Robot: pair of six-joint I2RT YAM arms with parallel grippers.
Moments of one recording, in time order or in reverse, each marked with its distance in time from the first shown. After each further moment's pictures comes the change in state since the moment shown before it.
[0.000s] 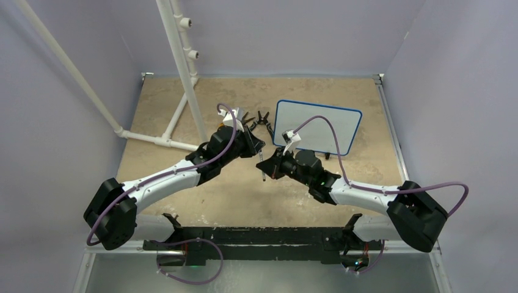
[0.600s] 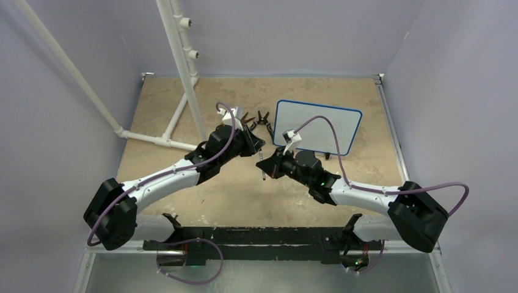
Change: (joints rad) left arm 0.015 0.000 0.000 0.016 0.024 0.002; right arm 0.011 -0.005 0.000 0.006 0.031 0.003
